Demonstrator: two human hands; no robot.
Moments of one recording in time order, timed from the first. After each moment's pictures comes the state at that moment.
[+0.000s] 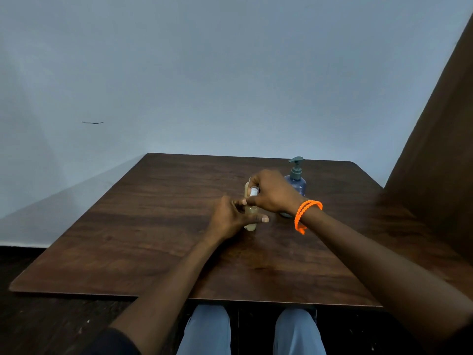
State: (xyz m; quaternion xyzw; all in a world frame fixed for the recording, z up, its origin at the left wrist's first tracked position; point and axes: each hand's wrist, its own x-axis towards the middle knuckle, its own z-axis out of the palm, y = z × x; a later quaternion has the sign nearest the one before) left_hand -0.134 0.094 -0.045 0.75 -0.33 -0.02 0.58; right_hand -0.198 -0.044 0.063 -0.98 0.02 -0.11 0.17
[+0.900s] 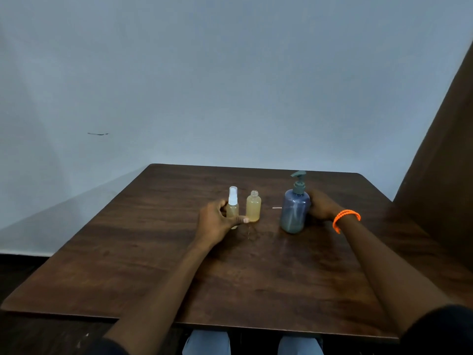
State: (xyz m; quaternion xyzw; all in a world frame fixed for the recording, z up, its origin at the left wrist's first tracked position) left_hand -0.100 0.104 -0.040 0.83 -0.22 0.05 0.50; right_hand -0.161 -0.224 -0.003 -0.97 0.08 -0.06 0.22
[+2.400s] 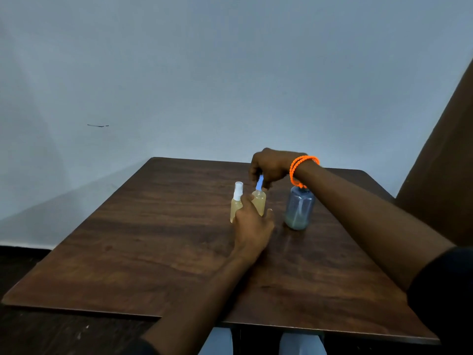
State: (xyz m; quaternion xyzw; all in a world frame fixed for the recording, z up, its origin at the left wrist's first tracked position) left_hand -0.173 0.039 -0.025 0.82 -0.15 0.10 0.55; right_hand -0.111 -0.071 0.130 -0.99 -0.03 0.11 -0.01
